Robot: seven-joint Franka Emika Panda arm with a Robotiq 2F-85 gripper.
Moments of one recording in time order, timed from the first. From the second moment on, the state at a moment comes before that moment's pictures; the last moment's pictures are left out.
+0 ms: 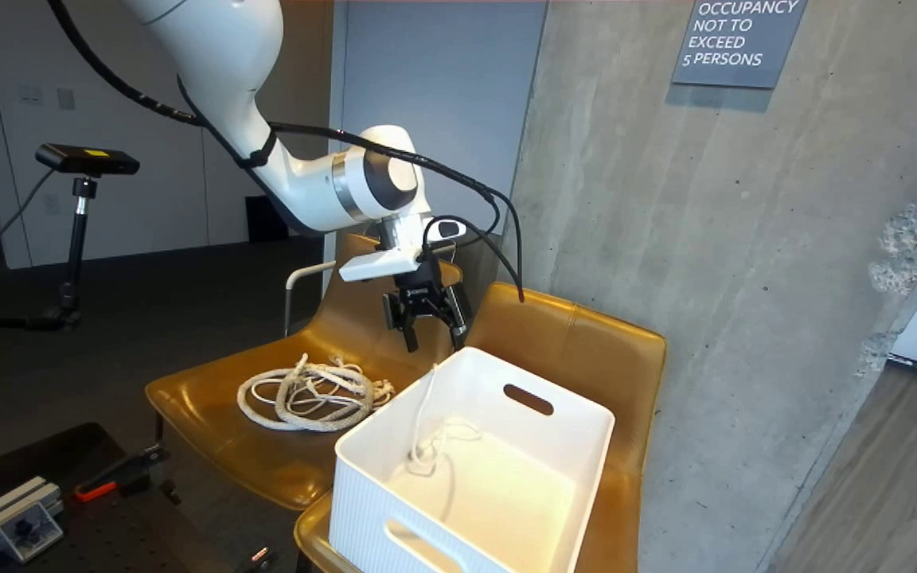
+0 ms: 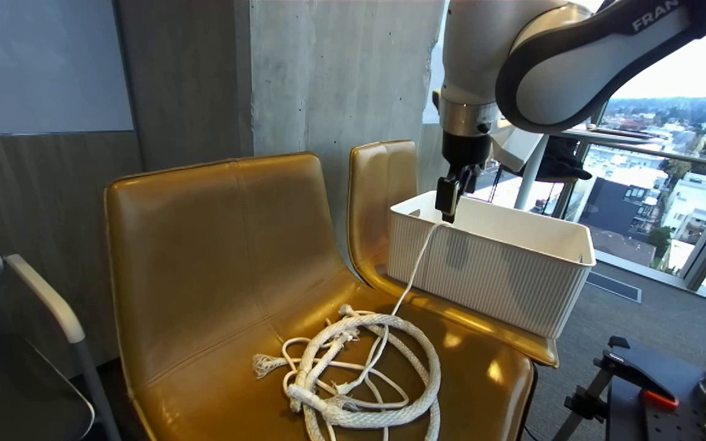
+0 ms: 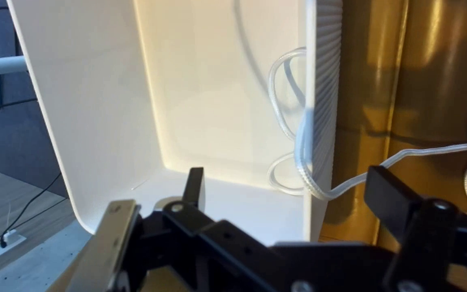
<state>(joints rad) 0.02 0.44 -0.10 -1.82 -0.52 2.29 0.21</state>
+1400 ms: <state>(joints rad) -0.02 0.56 -0.05 -1.77 -0.36 2.39 -0.13</state>
